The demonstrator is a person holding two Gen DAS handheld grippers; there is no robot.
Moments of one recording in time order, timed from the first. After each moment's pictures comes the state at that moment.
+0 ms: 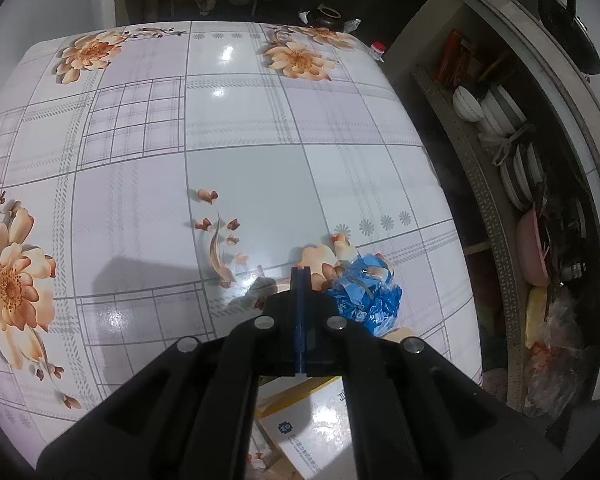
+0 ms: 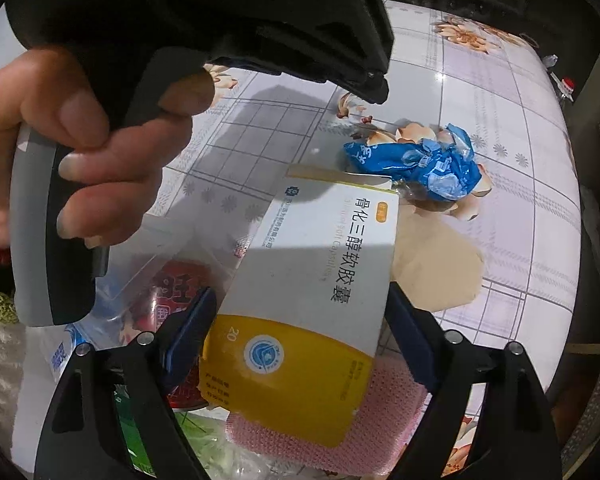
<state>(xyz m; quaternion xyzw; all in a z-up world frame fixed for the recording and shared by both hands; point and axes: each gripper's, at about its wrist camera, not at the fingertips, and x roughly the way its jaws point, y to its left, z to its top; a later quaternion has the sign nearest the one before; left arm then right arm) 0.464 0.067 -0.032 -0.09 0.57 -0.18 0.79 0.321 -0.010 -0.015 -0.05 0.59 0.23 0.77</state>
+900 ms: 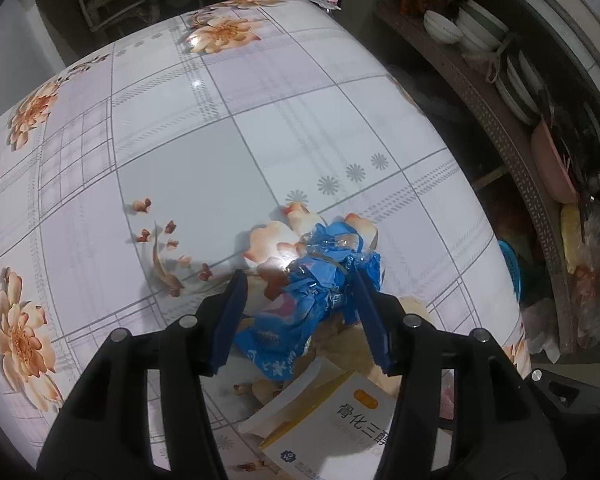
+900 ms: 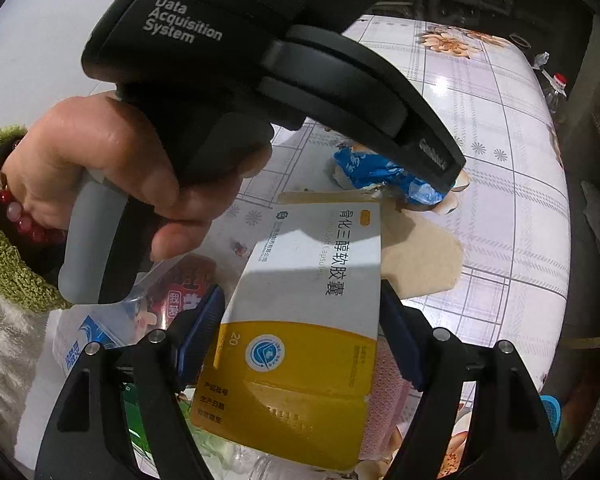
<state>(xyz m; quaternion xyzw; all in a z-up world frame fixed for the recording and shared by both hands) 0.456 0.005 -0.048 0.06 0.60 -0.22 0.77 0.317 -0.037 -0.005 -0.01 0.57 0.24 0.79</state>
